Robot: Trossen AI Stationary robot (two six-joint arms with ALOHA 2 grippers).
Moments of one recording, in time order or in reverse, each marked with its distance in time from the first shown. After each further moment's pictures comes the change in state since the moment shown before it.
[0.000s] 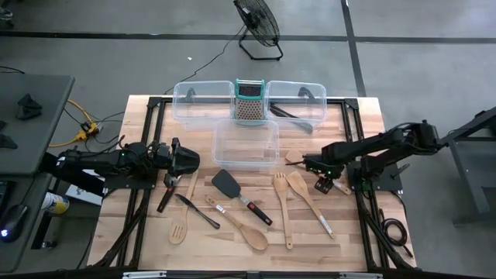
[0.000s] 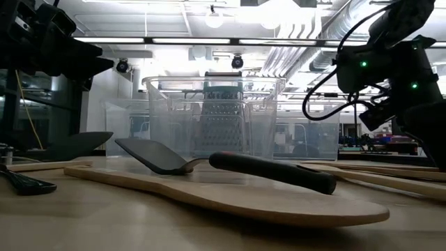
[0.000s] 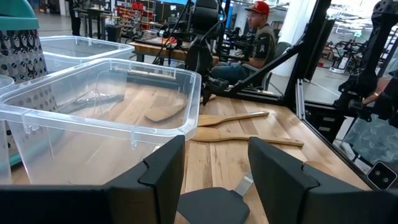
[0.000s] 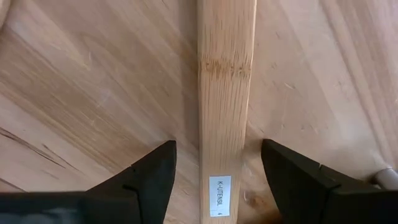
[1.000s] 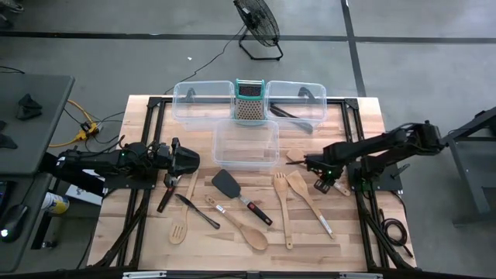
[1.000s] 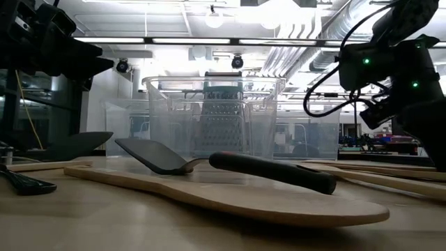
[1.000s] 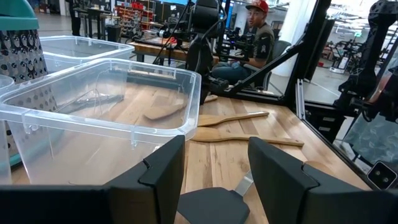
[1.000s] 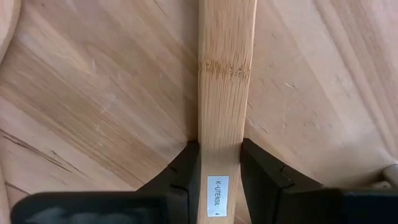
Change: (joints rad) left arm 0.000 0.000 0.000 0.000 0.000 0.000; right arm 0.000 -0.051 -0.007 0.003 -0.002 0.060
